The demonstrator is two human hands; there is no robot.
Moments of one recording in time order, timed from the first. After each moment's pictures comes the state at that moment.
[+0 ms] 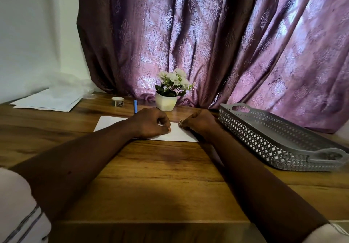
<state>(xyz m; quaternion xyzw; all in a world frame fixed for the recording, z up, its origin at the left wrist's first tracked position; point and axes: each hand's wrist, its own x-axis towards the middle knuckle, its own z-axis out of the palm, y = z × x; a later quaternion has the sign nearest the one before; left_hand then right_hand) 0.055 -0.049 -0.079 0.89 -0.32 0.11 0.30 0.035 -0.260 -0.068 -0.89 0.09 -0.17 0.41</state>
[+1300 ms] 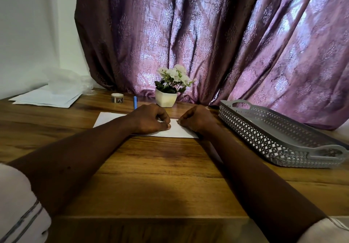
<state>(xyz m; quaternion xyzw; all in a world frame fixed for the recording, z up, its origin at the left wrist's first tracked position) 0.060 -0.049 -0.082 0.89 -0.32 0.10 0.32 0.034 -0.259 -0.065 -0.95 0.02 -0.15 0.29</state>
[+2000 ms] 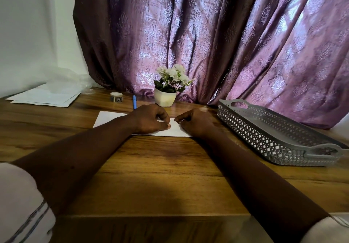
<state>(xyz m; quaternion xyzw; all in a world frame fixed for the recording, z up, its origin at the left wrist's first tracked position) 0.058 -0.048 -0.083 0.89 -0.31 0.08 0.33 0.013 -0.254 -0.063 -0.97 -0.04 -0.14 0.20</state>
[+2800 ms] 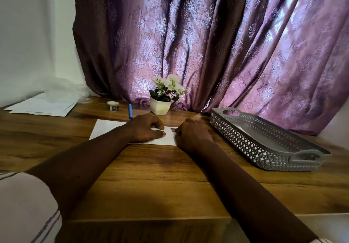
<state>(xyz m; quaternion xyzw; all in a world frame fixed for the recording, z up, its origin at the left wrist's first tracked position) 0.044 -0.048 -0.077 0.90 -0.30 0.09 0.31 -0.020 -0.236 -0.063 -0.99 0.00 -0.16 -0.02</state>
